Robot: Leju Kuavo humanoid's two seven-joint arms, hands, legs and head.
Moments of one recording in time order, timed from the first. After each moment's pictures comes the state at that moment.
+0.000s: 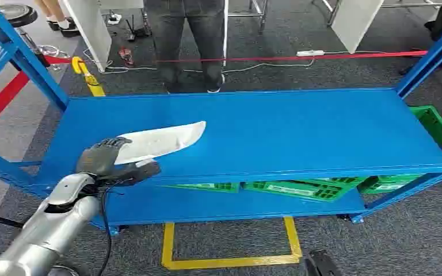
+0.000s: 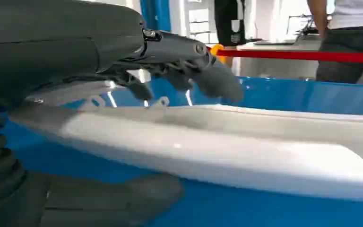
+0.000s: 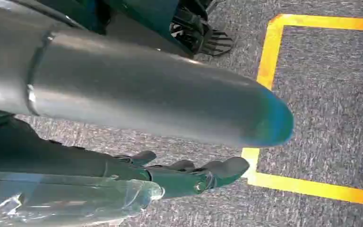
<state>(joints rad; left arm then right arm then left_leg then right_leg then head) -0.35 0.04 -0.27 -1.11 -1.20 0.19 -0.01 -0.10 0.08 -0.28 -0.24 0.48 0.03 -0.34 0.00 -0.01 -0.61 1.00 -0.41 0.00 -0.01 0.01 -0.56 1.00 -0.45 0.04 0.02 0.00</state>
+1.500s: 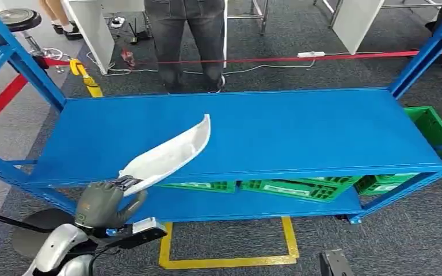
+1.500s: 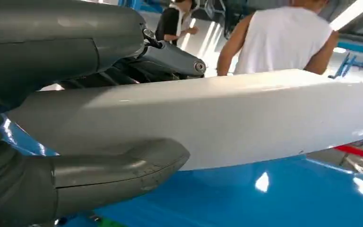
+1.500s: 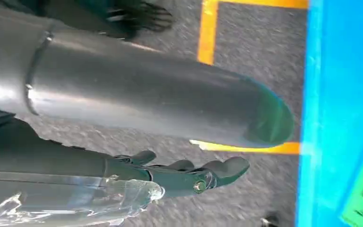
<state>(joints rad) 0.13 0.05 -0.35 -1.69 -1.11 0.41 -0.24 -0.09 0.08 -0.37 -0.26 0.43 -0.04 -0.55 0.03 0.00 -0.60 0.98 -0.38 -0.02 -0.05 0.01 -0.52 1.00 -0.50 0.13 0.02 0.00</state>
